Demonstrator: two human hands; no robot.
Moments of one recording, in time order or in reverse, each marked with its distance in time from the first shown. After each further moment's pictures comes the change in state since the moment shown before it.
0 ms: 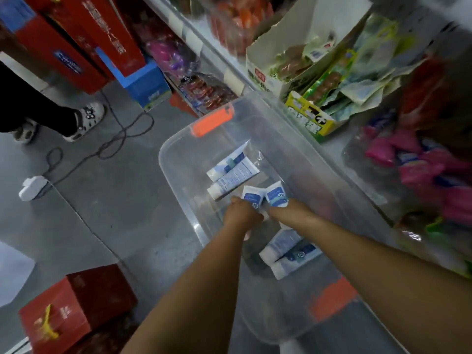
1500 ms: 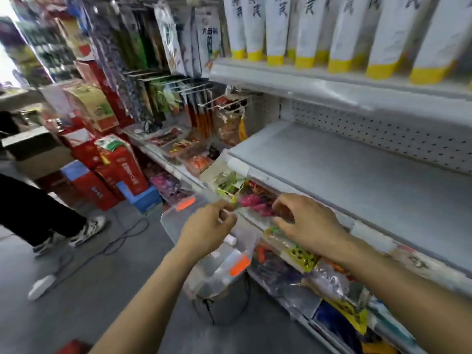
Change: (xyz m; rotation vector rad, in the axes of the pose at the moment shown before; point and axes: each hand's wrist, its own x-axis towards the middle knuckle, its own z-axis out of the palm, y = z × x) left_hand -0.532 0.064 -0.061 0.103 0.477 0.823; right_hand -0.535 0.121 -0.179 -0.496 0.736 -0.762
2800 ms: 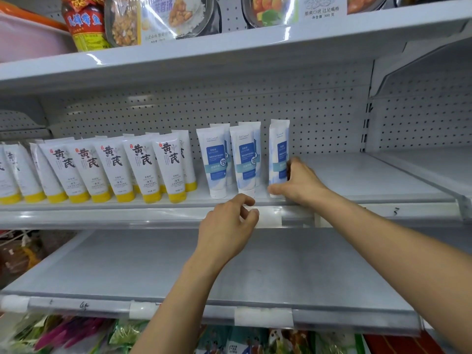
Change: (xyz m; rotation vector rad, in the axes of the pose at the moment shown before) left_hand -0.123 0.500 0.136 -0.102 0.021 0.736; right_hand -0.305 0.264 -0.326 0.276 0.707 0.686
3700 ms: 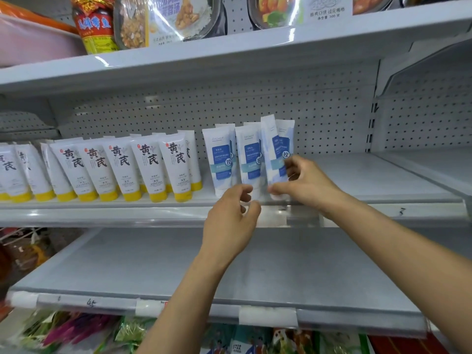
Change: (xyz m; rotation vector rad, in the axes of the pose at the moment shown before) left_hand -0.005 0.005 -0.005 -0.231 0.124 -0.002; right_hand -0.023 -0.009 -0.008 0.226 -0.036 -0.140
